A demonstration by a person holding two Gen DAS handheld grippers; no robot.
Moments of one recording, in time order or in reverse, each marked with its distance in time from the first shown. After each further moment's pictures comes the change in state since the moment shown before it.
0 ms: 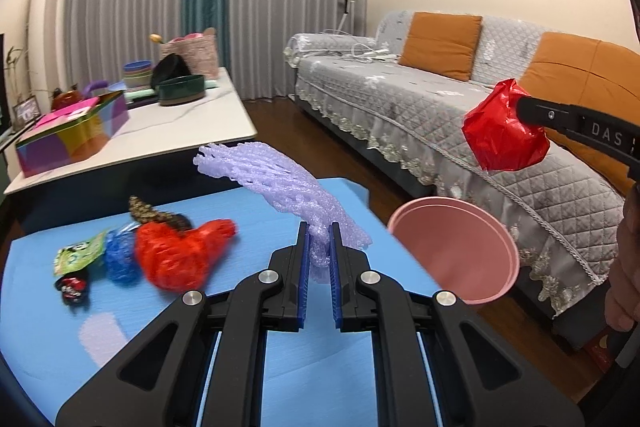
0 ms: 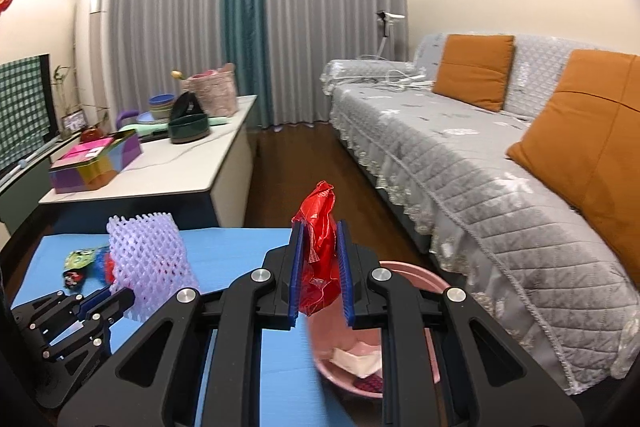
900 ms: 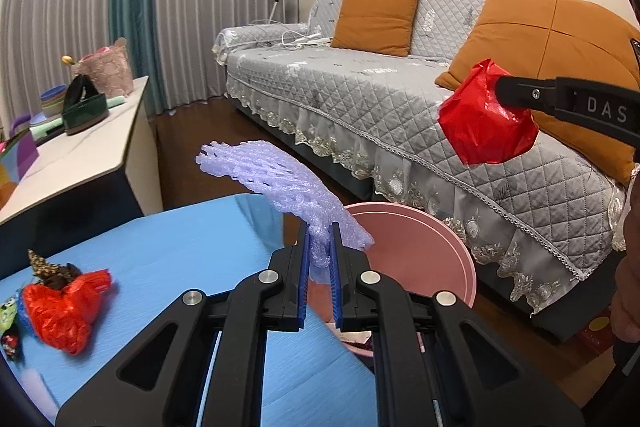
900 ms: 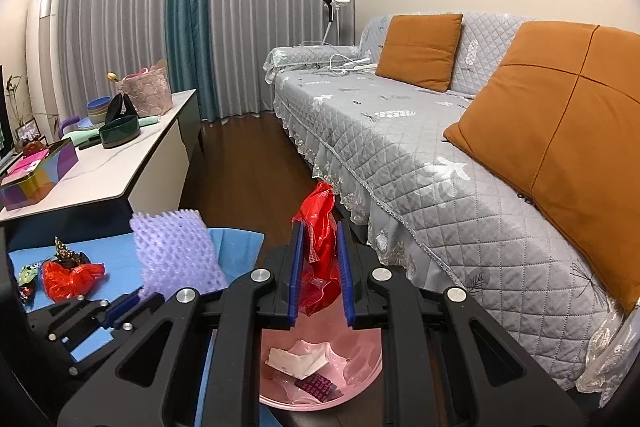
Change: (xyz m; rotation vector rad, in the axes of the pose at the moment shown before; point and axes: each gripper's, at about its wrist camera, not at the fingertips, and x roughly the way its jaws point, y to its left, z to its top) left arm 0.081 -0.106 0.023 0.126 0.045 -0.169; right arm 0.028 -0.085 0.006 0.059 0.046 -0.153
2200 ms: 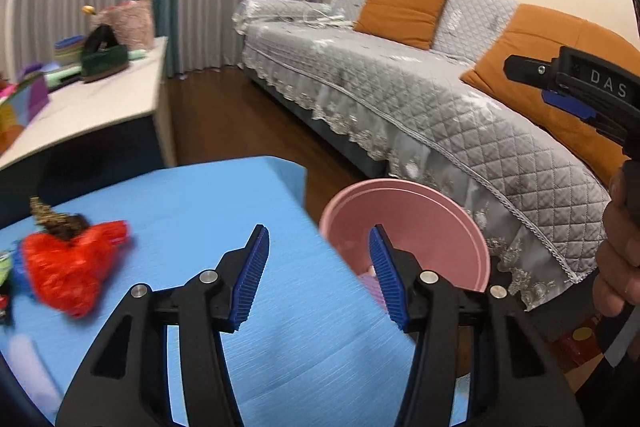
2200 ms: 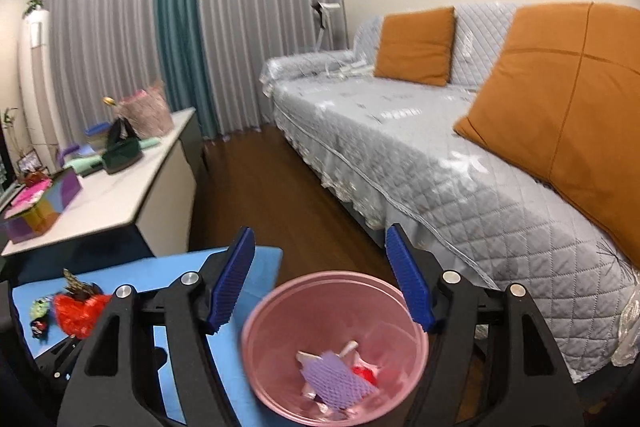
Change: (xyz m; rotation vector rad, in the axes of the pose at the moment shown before) left arm -0.019 0.058 -0.023 -0.129 0.062 0.012; right arm 0.003 0.025 0.001 0.094 -0.051 0.027
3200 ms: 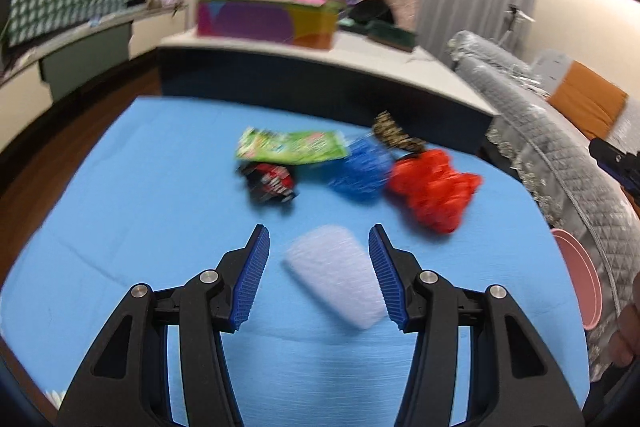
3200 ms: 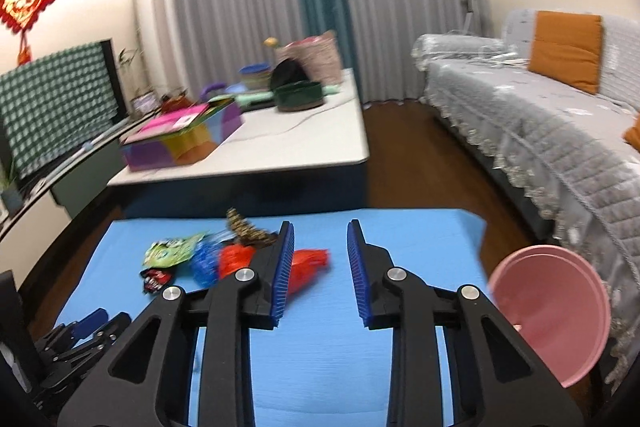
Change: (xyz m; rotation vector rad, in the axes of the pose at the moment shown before) left arm -0.142 0.233 -0.111 -0.488 -0.024 0.500; right arm -0.008 0.231 -0.071 -0.180 0.120 0.451
